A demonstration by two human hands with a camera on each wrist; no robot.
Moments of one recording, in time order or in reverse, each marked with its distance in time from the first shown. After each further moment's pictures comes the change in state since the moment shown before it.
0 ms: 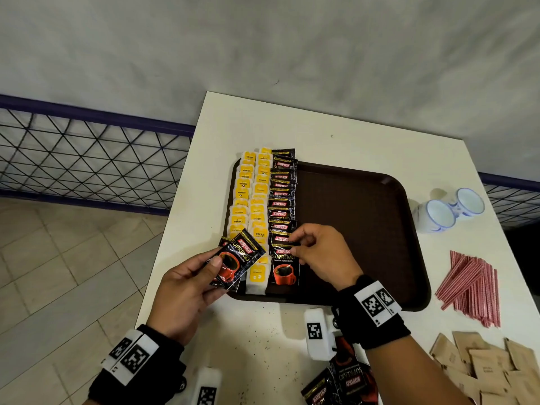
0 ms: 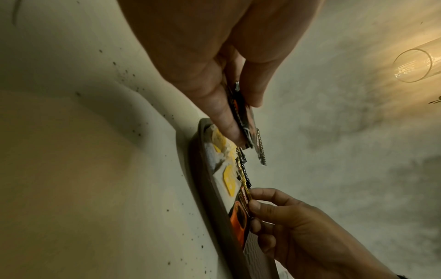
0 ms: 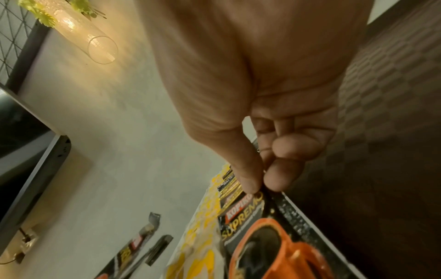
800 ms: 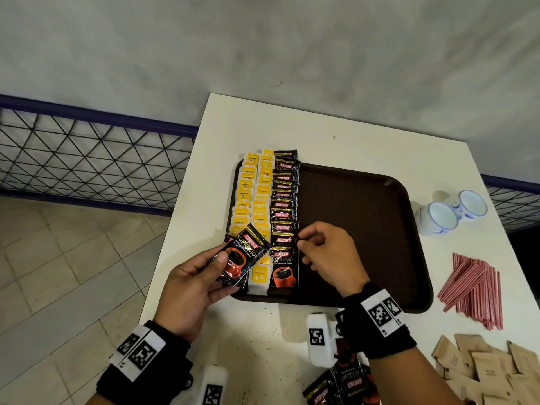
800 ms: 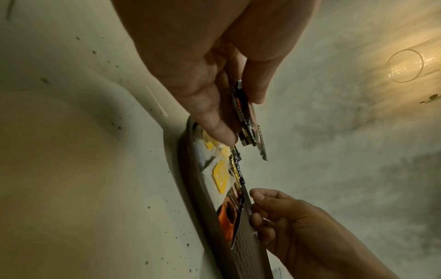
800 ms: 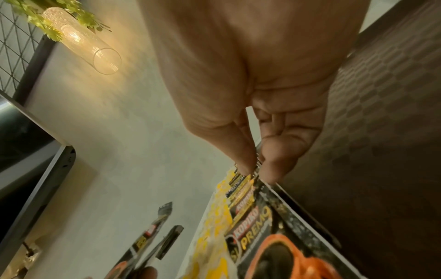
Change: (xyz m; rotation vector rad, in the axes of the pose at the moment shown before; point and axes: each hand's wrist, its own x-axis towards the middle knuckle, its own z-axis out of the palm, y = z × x) left_hand -0.001 0.006 0.008 -0.018 -0.015 -0.001; right_hand -0.012 -0.005 -0.002 0.114 0.139 0.023
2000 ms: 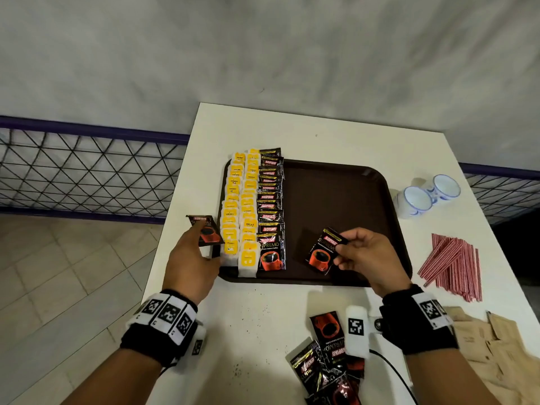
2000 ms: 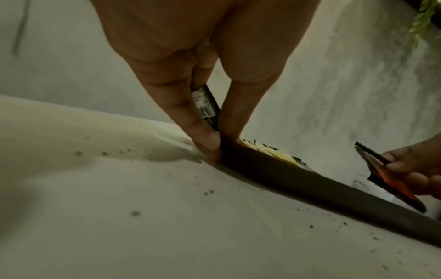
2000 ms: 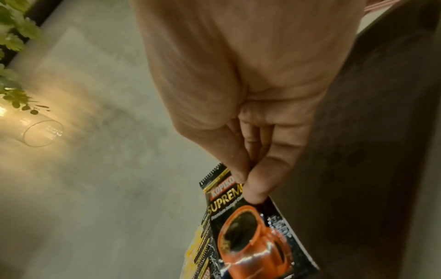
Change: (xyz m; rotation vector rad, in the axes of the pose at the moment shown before) left_hand 0.002 0.004 0.013 1.066 0.230 0.332; right_hand -0.040 0.049 -0.080 0.410 0.038 0.143
